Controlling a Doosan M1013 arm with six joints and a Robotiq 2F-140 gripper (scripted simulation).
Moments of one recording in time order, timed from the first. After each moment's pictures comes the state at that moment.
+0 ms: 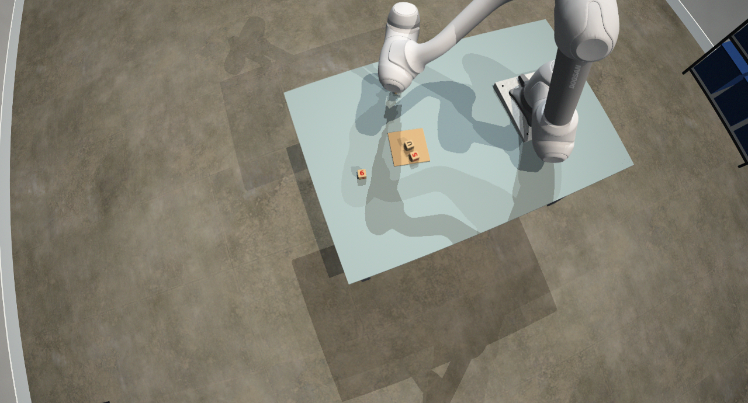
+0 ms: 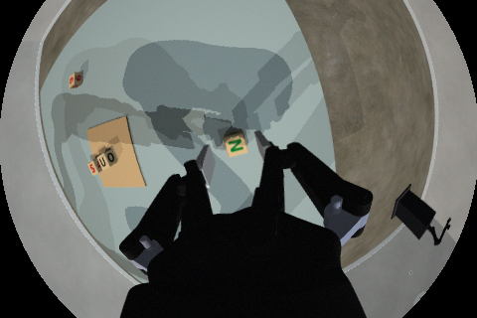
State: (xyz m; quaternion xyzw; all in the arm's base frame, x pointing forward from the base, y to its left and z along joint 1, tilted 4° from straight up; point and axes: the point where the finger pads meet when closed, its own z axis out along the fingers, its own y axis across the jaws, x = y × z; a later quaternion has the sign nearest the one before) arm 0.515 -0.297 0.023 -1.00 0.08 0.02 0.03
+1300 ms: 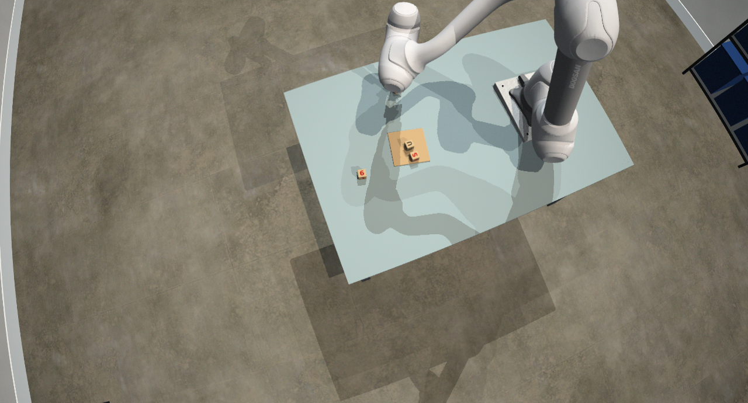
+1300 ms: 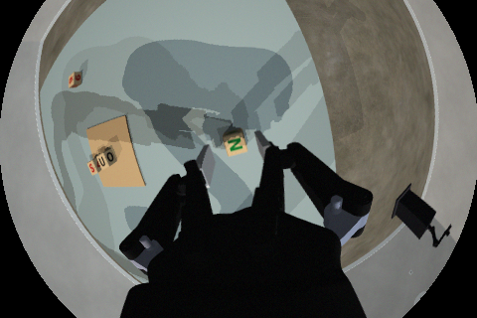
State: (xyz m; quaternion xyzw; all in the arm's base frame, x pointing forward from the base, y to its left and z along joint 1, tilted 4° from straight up) arm 0.513 -0.297 0.022 -1.00 0.08 0.02 0.03
